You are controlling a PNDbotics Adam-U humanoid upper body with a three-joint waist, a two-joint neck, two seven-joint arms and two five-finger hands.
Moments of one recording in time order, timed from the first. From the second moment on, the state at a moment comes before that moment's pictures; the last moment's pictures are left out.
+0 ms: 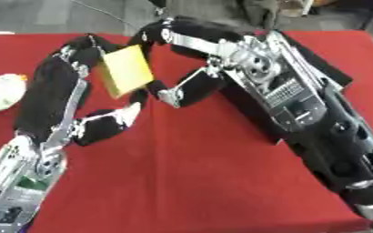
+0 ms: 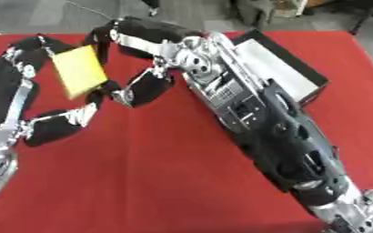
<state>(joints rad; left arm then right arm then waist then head) -0.56 0.36 -0.47 -1.85 -0.89 0.27 0.11 -0.88 -0.31 0.42 -1.80 0.54 0.18 0.59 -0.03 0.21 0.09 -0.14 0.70</state>
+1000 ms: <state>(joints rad) -0.54 0.36 -0.44 -1.81 -0.95 0.51 0.13 -0.89 -0.30 0.41 -1.81 0.53 0.19 0.57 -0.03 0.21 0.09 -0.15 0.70</state>
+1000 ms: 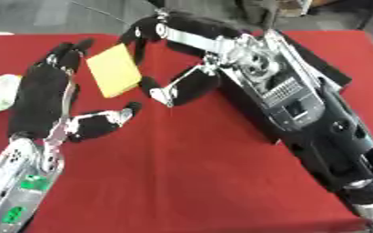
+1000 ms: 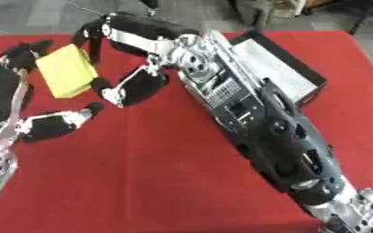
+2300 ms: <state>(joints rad) -0.44 0.50 -0.29 -1.90 -0.78 0.54 0.35 -0.75 -0.58 0.08 -1.65 0.47 0.37 0.29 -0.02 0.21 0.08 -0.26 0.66</state>
